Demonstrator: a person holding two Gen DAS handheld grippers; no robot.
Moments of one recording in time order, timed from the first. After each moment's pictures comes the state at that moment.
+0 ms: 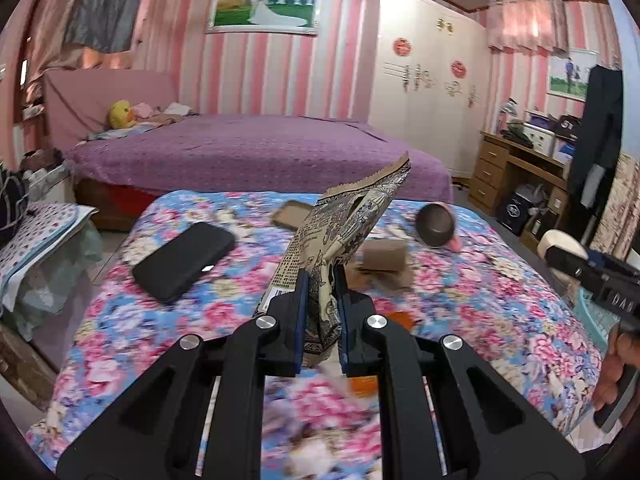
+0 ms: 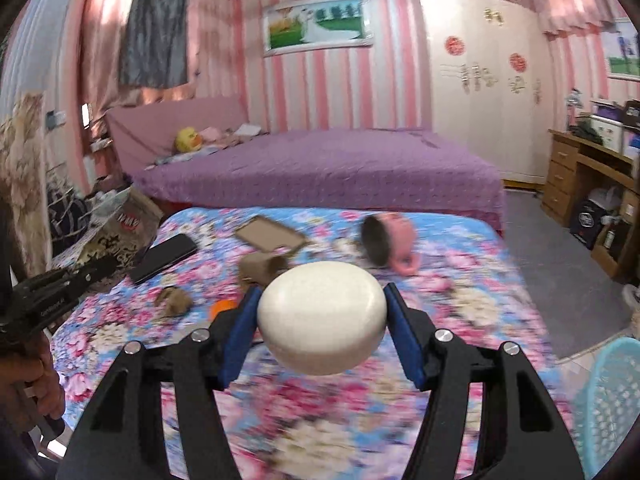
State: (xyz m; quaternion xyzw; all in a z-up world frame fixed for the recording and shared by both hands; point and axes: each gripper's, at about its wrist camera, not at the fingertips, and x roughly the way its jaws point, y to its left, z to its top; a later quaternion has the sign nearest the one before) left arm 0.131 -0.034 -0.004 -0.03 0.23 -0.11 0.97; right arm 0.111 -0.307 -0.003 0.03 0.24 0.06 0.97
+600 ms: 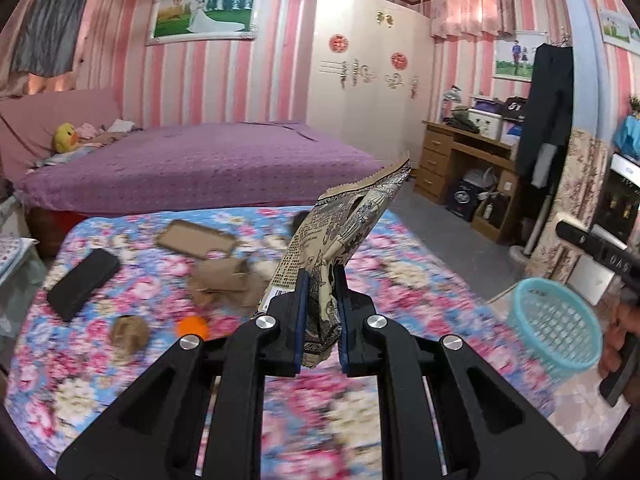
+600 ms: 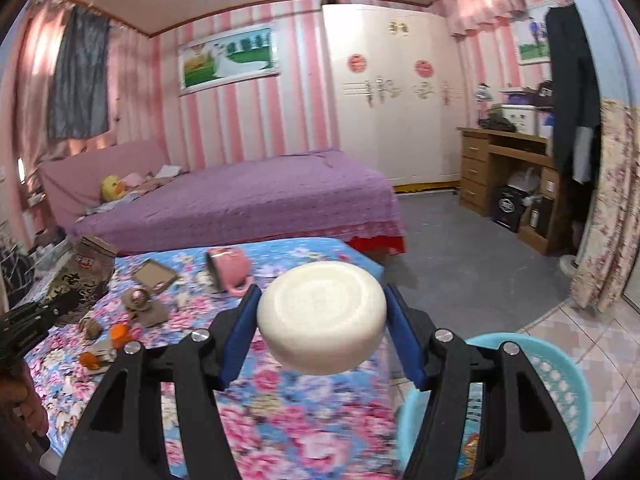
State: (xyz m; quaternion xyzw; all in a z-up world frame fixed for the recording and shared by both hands) left arm 0.107 -0.181 0.024 -0.01 0.23 -0.20 0.95; right arm 0.035 -0.491 0.035 0.07 0.19 -0.08 0.97
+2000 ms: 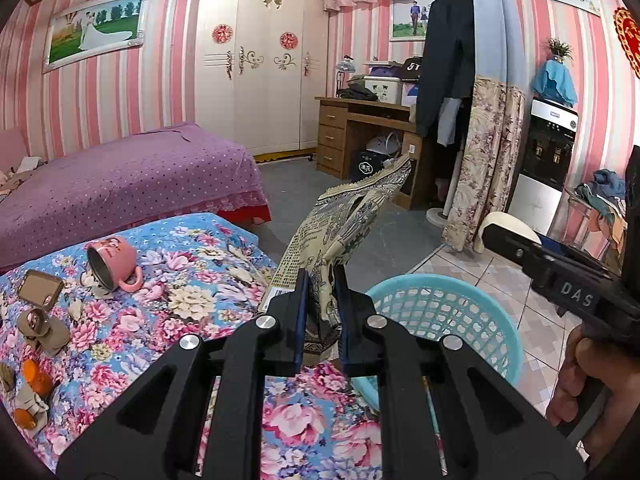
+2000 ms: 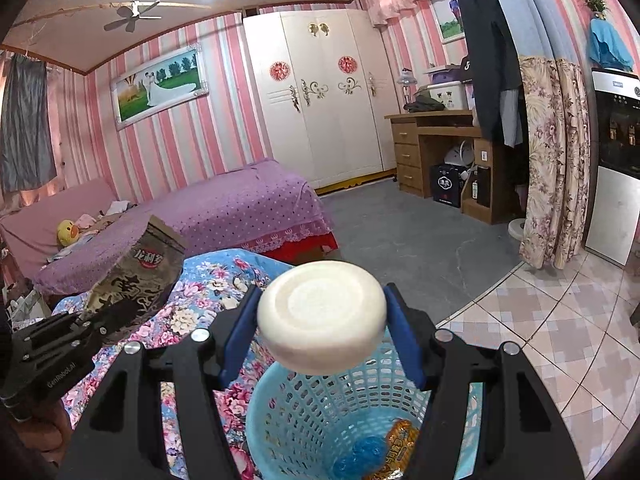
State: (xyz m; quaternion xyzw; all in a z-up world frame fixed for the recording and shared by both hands) left arm 0.066 -0.420 0.035 0.06 0.23 -0.35 0.91; right arm -0.024 -0.601 0.027 0.13 0.18 -0.18 0.96
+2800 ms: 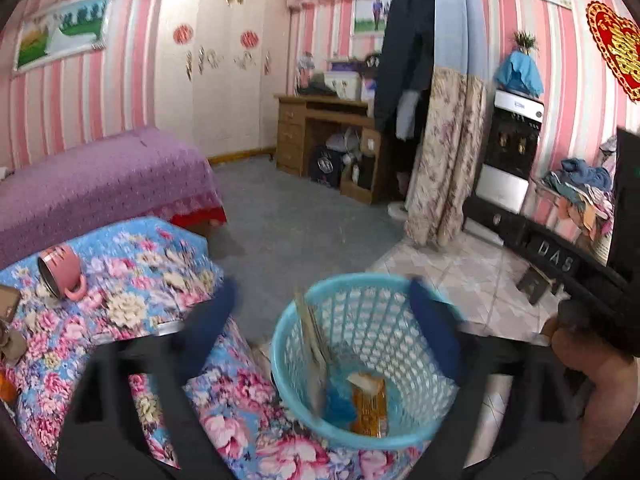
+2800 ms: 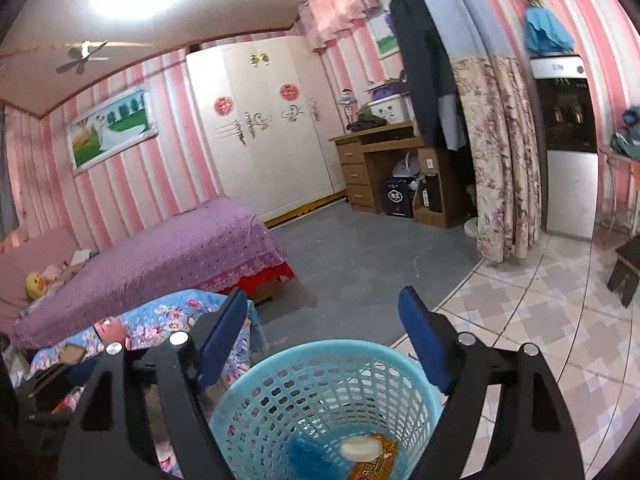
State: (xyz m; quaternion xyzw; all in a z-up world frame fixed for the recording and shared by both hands) left arm 0.041 -0.468 0.030 0.06 0.22 -0.41 0.88; right arm -0.061 -0.637 0.026 0.19 0.12 -0.26 0.94
